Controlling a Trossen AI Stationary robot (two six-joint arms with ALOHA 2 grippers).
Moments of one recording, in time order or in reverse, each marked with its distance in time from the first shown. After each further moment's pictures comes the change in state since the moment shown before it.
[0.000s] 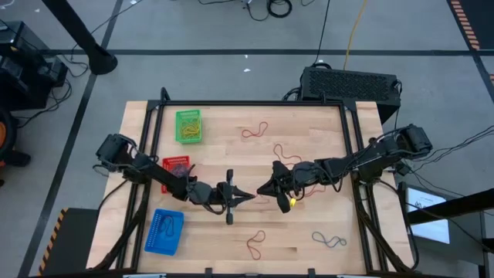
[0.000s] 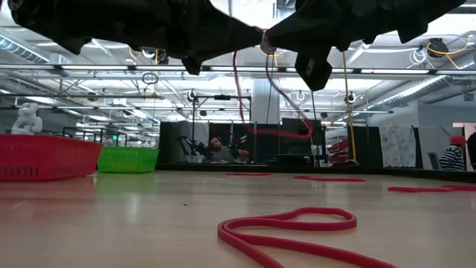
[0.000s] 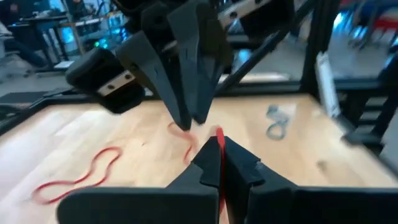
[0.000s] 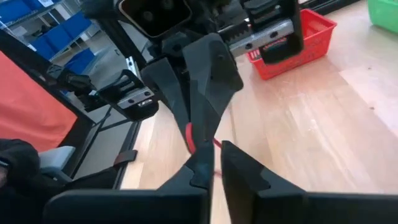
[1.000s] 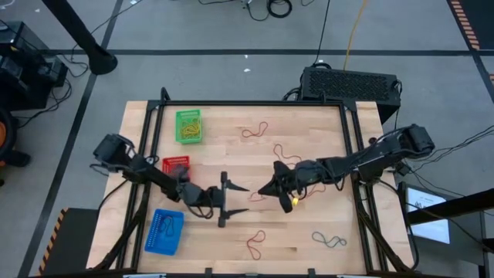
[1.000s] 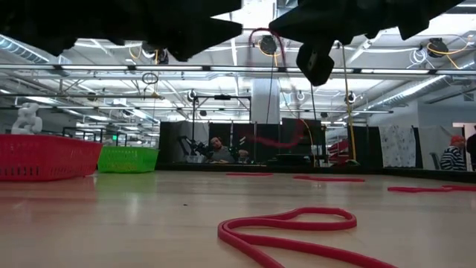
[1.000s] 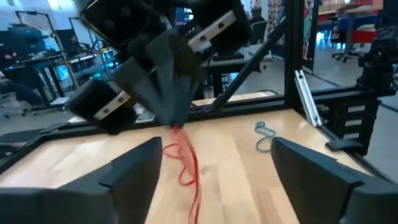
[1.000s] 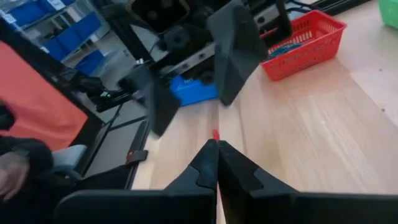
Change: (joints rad) left arm -0.049 -0.016 -0.085 0.181 -0.001 0.132; right arm -0.001 -0.028 -0.001 -0.011 -0.028 0.013
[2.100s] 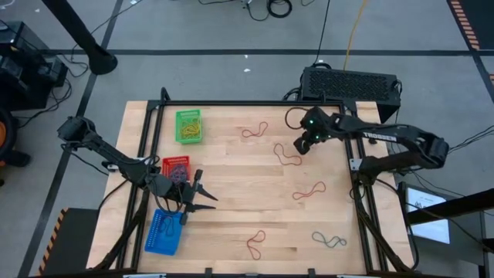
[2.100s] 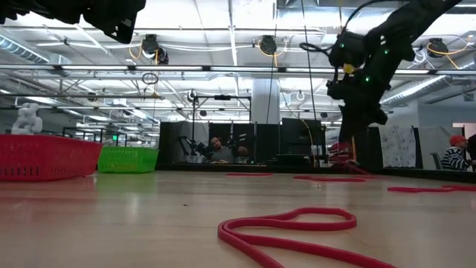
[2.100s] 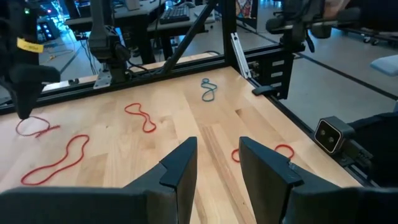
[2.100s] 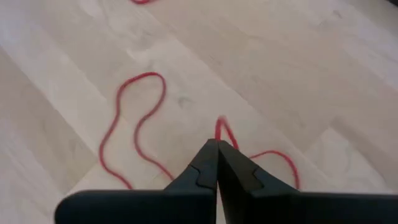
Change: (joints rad) left arm -0.091 -0.617 -0.189 -0.646 0.134 -0.084; right arm -0.754 -0.191 -0.002 -0.945 0.039 -0.234
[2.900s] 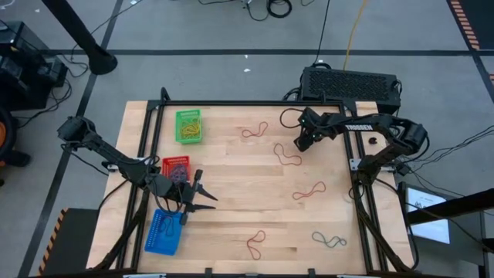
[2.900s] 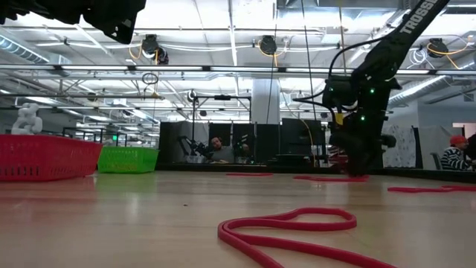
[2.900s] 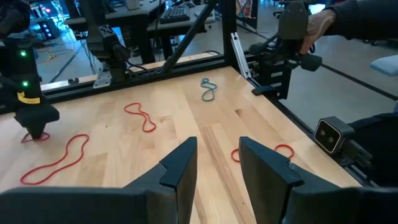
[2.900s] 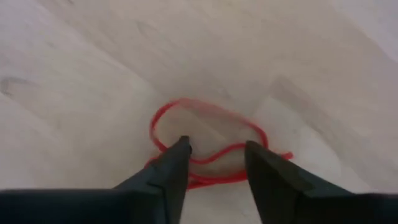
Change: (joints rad) left arm 0.000 0.000 0.000 -0.001 0.000 -0.003; right arm -0.126 0.307 -0.048 0.028 0.148 -0.027
